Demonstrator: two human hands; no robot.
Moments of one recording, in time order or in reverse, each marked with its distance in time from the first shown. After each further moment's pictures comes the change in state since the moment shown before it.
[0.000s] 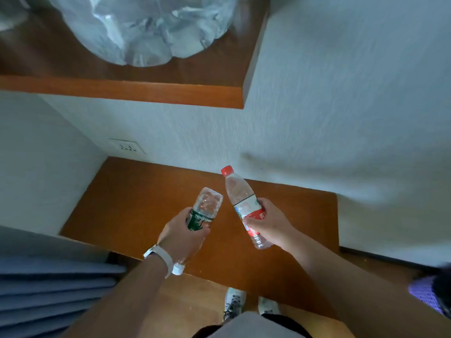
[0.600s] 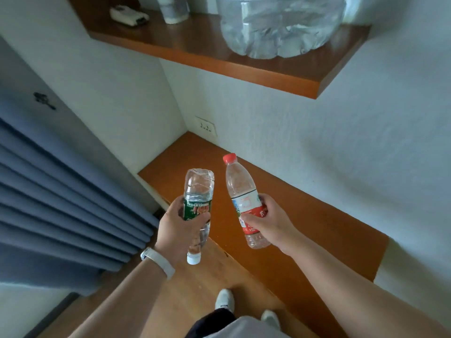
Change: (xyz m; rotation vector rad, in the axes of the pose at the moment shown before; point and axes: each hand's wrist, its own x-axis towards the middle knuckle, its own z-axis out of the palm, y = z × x) left_hand -0.145 0.005 -0.032 -0.413 0.570 -0.212; right_hand -0.058 -0.060 0.039 -0.026 -0.382 -0.332
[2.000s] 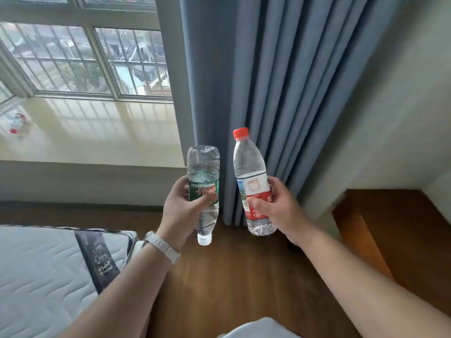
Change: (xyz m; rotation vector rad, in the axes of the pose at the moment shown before) left_hand -0.153 -0.293 -0.464 -0.600 0.771 -0.159; right_hand -0.024 -0.171 0.572 -0.079 -0.725 -0.270
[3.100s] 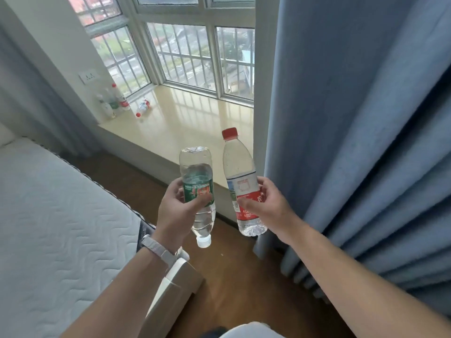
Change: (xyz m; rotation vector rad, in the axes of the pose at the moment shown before) left_hand 0.221 0.025 -0.048 0.035 0.602 -0.077; right_hand 0.340 -0.030 0.099 0.042 -0.637 0.018
